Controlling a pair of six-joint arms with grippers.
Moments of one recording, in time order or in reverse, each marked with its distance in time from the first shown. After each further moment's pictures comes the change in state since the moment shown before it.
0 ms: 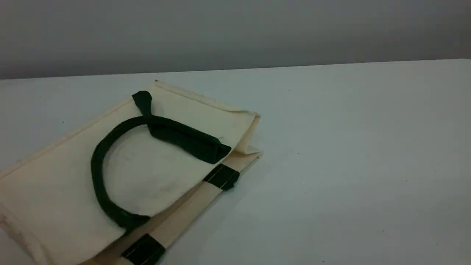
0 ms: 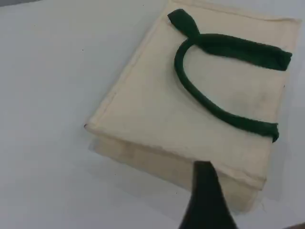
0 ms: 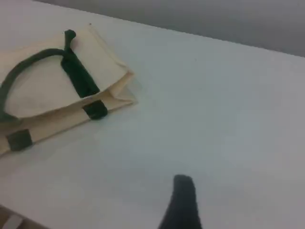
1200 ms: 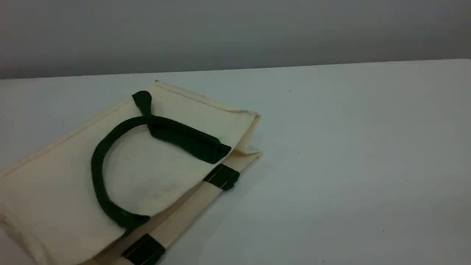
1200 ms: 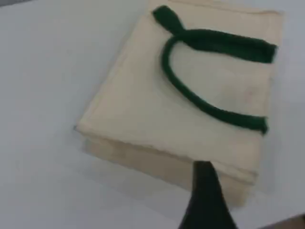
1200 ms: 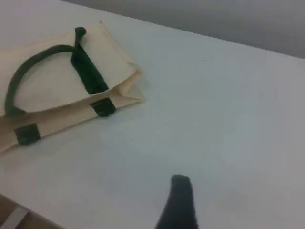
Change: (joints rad) left arm 0.000 0.000 0.001 -0.028 0.008 0.036; right arm 0.003 0.000 0.000 0.033 0.000 -0.043
